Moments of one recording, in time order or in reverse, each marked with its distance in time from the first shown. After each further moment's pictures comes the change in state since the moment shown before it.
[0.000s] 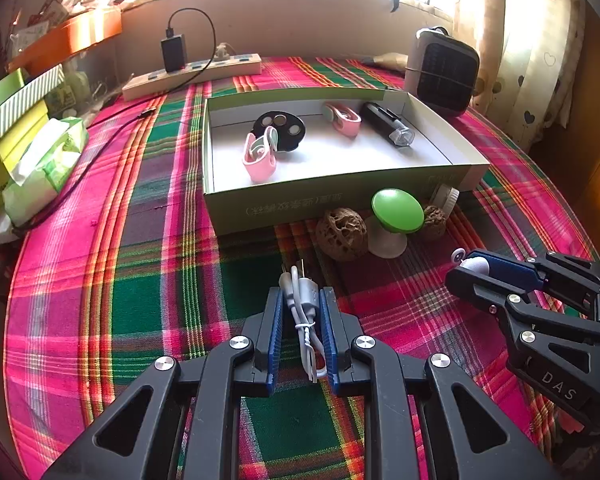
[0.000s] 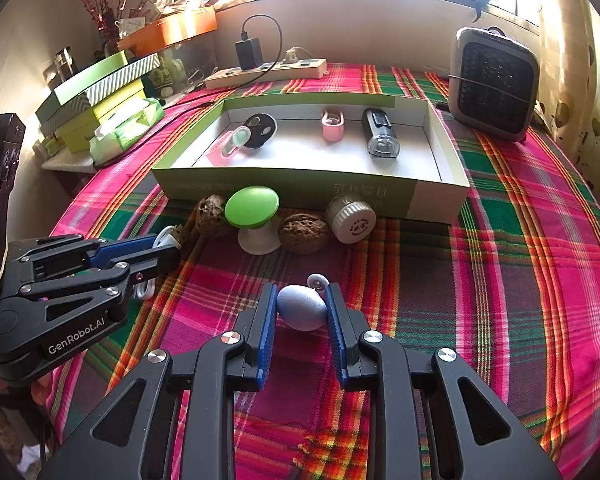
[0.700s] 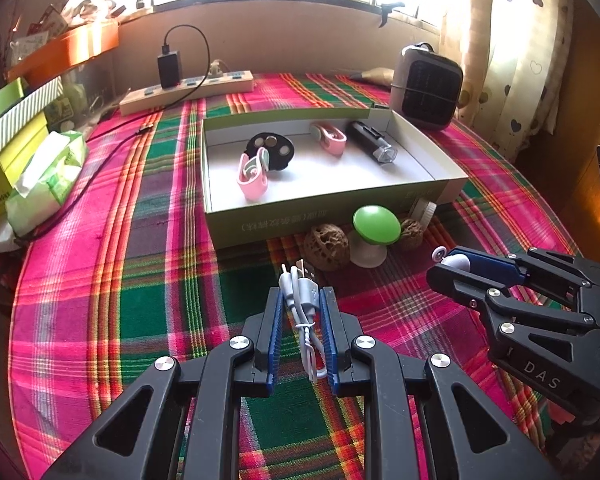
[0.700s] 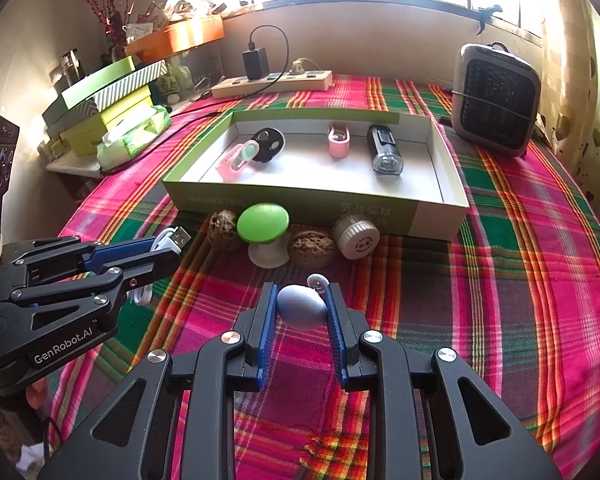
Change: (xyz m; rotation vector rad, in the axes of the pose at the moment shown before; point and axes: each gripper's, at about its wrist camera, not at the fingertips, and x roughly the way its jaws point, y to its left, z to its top) left arm -0.018 0.000 0.002 0.007 -0.052 -0.037; right arm -0.010 0.004 0.006 -0.020 -0.032 0.005
